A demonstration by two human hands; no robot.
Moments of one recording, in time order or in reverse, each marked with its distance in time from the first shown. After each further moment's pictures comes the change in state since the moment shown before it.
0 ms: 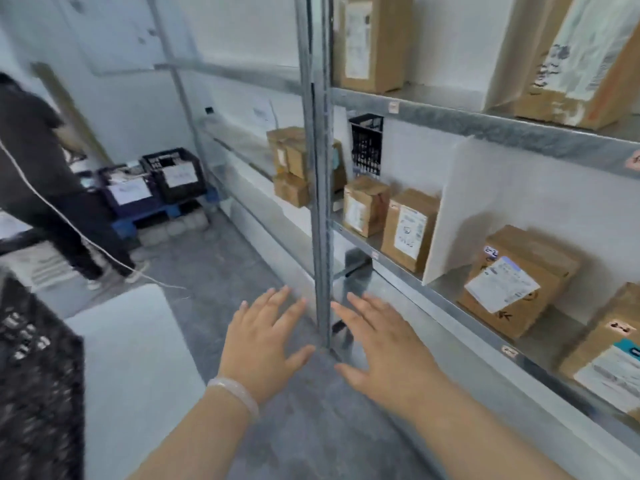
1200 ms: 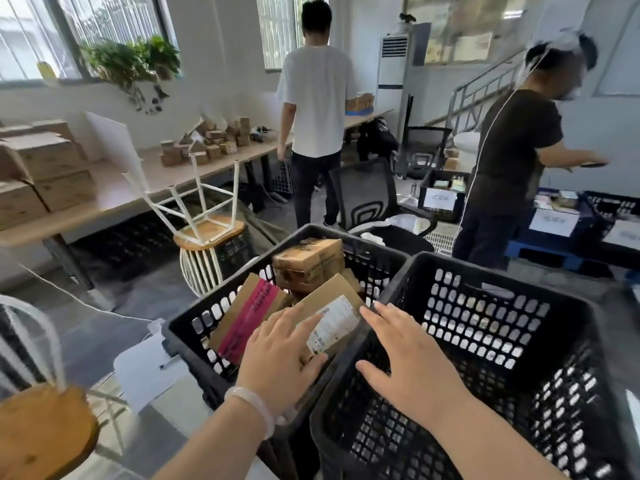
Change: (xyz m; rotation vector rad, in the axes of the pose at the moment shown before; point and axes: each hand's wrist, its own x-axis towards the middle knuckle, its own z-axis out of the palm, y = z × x) left_hand -0.457 -0.459 -0.264 0.342 0.081 -1.186; right_hand 0.223 -0.692 0.169 0.316 -0.213 -1.003
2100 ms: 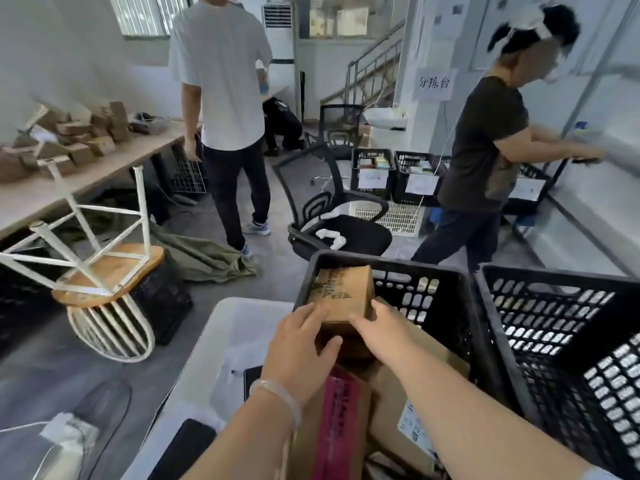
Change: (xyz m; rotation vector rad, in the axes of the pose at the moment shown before) left_hand 0.227 -0.199 0.074 -0.517 -0.183 0.189; right_hand 0.295 -0.044 0.141 0.525 0.058 1.060
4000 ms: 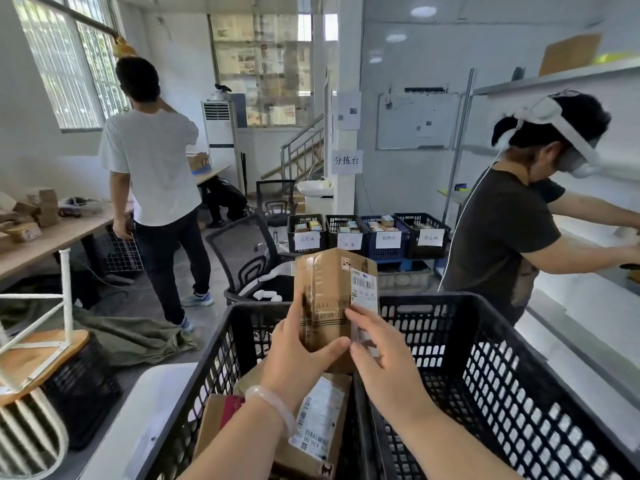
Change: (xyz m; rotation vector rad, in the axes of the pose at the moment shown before) left_hand -0.041 0.207 0.007 -0.570 -0.041 0.058; right_hand -0.165 0.081 -0.164 0.228 0.355 -0.652
